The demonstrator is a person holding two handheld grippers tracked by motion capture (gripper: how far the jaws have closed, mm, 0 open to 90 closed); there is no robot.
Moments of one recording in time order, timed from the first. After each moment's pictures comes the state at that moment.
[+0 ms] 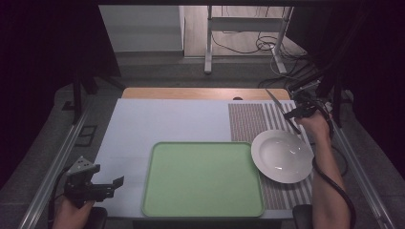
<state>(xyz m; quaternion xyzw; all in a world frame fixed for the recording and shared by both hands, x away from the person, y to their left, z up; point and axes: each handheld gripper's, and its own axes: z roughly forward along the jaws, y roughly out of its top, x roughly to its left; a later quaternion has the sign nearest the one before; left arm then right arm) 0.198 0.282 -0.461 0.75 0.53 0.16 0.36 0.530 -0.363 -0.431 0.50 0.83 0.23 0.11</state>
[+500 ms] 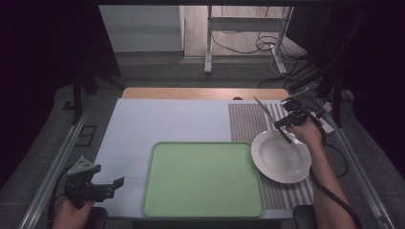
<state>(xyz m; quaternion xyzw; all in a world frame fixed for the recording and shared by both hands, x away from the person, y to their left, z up) 0.199 0.280 -0.461 0.75 0.53 0.16 0.36 0.497 -0.326 -0.438 0.47 0.85 0.22 0.08</state>
